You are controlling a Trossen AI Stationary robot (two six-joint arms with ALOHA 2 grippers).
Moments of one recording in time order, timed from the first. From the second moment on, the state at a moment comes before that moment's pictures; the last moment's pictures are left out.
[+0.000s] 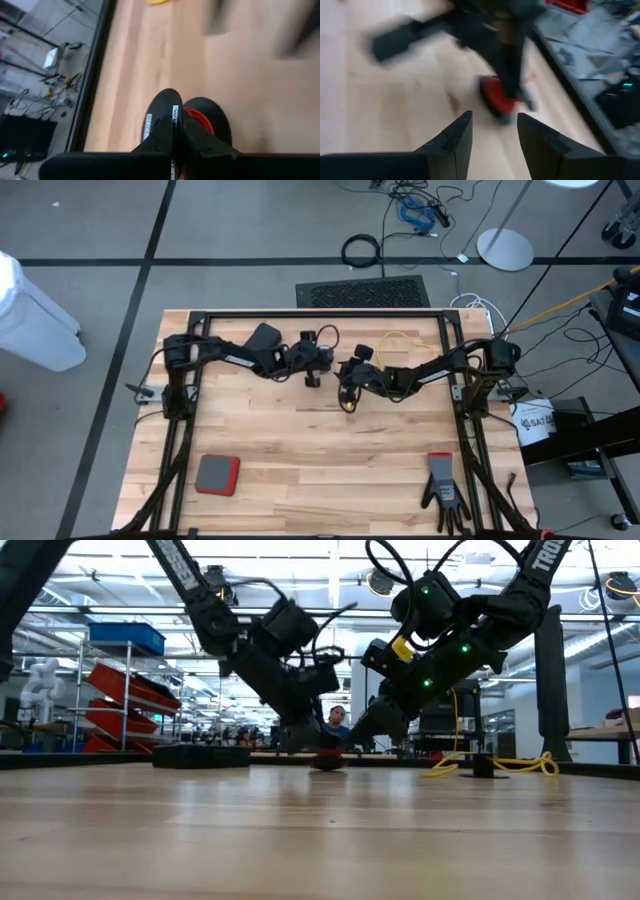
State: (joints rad) left arm 0.27 1.93 0.99 0.31 -0.26 0.59; right arm -0.10 1.75 0.70 0.49 0.50 -0.22
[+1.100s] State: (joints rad) left arm -0.03 1.33 0.99 0.06 -0.13 0.24; right arm 0.12 1.55 0.70 0.57 0.42 -0.17
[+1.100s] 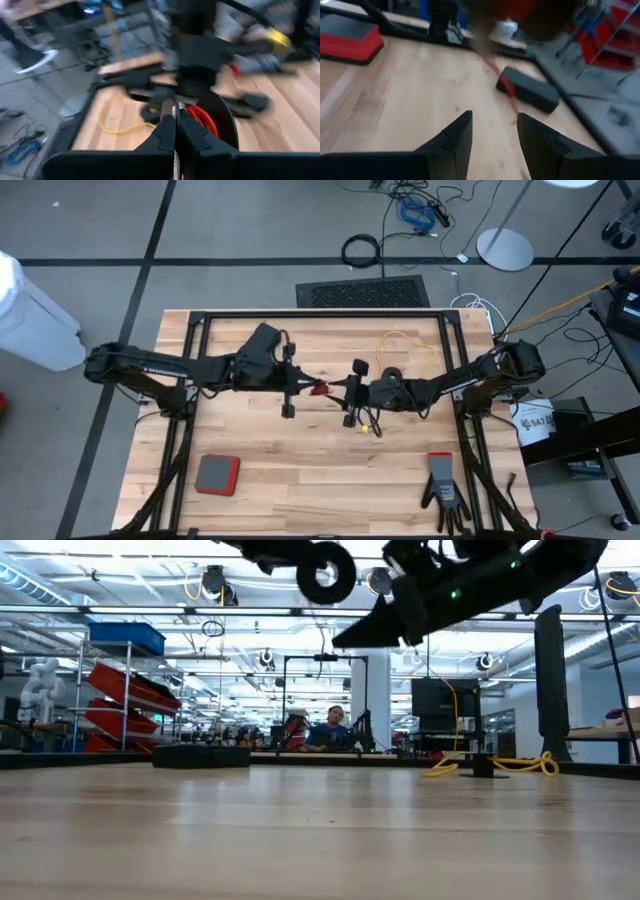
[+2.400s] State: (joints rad) left arm -0.01 1.53 0.84 0.75 -0.26 -0.05; right arm 0.26 1.55 0.70 0.69 0.92 -0.43
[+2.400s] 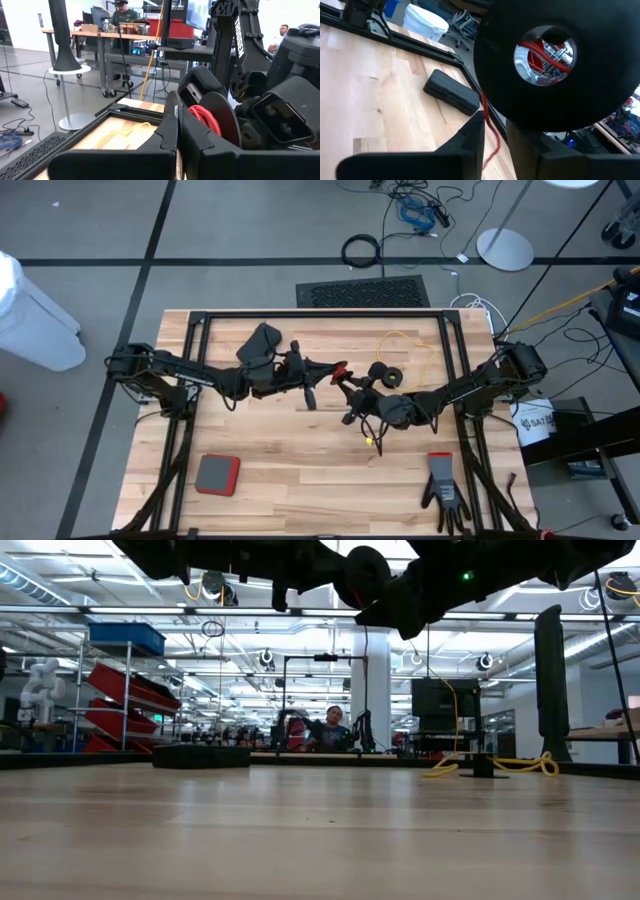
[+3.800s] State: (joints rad) left arm -0.04 1.60 0.84 0.76 -0.51 0.29; right arm 0.25 1.55 0.70 0.38 0.99 -0.11
